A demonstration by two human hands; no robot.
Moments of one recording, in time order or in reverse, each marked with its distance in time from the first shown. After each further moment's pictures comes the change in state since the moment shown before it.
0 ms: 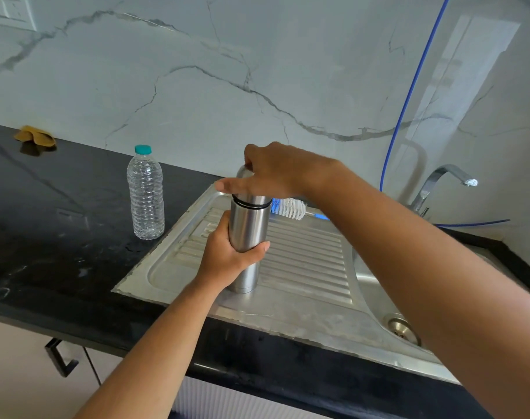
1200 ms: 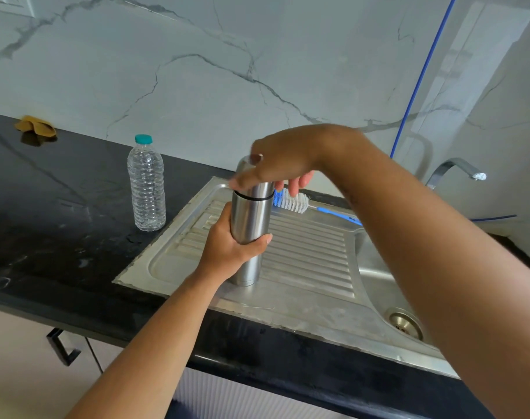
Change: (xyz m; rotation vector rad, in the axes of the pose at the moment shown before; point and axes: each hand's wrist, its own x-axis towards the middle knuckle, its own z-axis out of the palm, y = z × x) left_hand 0.001 -0.001 0.001 0.011 -0.009 0.002; right_hand -0.009 -0.009 -0.029 -0.011 -0.270 0.122
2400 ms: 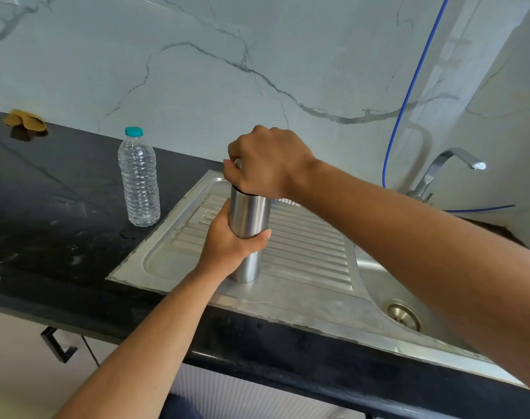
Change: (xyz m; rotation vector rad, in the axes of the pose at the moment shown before) left_hand -0.003 0.006 0.007 -0.046 0.013 -0.091; right_hand 0.030 0.005 0.051 -0.264 0.655 -0.226
